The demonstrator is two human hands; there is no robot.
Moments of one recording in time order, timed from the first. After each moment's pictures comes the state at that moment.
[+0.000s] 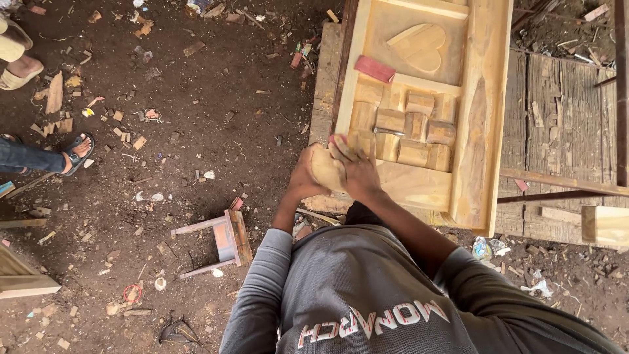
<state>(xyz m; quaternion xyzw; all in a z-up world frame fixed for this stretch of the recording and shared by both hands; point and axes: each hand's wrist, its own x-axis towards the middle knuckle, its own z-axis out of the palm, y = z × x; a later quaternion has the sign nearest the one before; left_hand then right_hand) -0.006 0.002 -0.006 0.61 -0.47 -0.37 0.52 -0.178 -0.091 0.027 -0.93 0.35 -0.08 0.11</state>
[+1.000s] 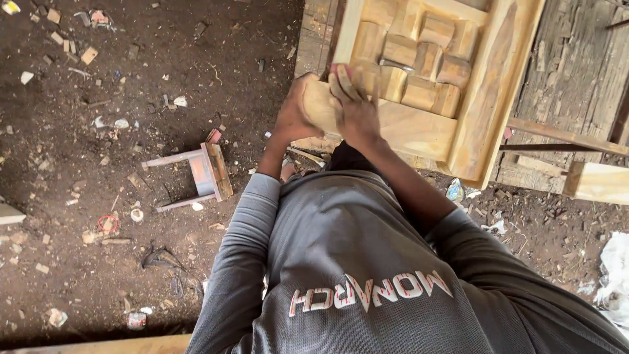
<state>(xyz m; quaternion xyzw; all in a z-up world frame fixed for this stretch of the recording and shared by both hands) -0.006 0.003 -0.015 0.57 -0.51 -0.32 0.56 -0.190 -0.100 0.013 -0.93 0.34 -0.09 0.09</state>
